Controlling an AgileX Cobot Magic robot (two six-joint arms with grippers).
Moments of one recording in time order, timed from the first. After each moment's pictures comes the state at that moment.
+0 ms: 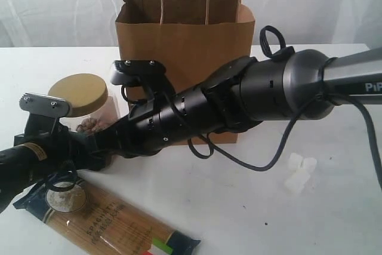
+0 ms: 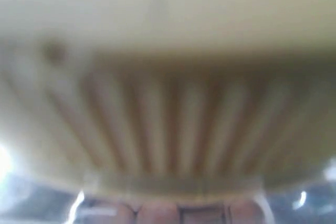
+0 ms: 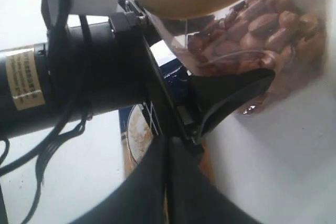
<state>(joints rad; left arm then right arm) -0.44 1.73 -0.46 -0.16 -0.65 0.03 0.75 1.84 -1.14 1.39 0.47 -1.06</state>
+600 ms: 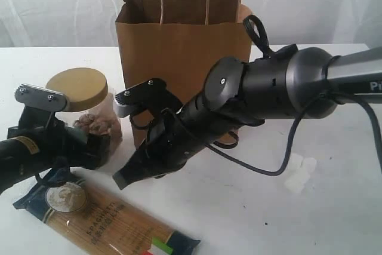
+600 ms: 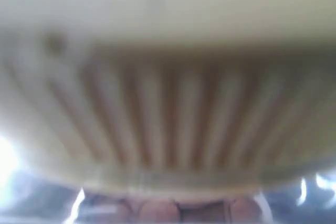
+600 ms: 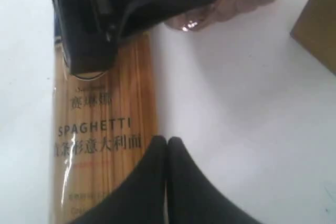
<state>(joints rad) -0.44 1.62 -0.46 -0.16 -0.54 0.09 0.75 1.83 -1.14 0.79 0.49 -0.72</state>
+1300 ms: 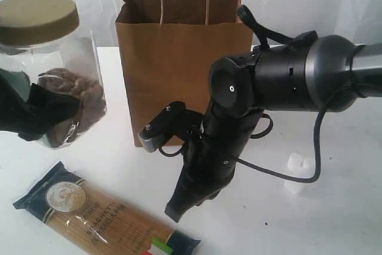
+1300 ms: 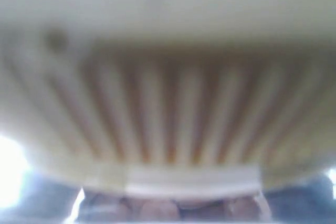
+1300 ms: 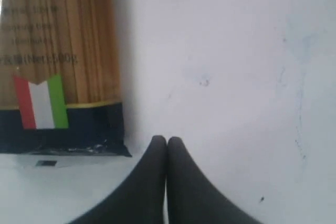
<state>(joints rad) -0.44 0.93 -0.70 -0.21 0.44 0.24 0.75 1.77 -1.14 0.22 0.83 -0.36</state>
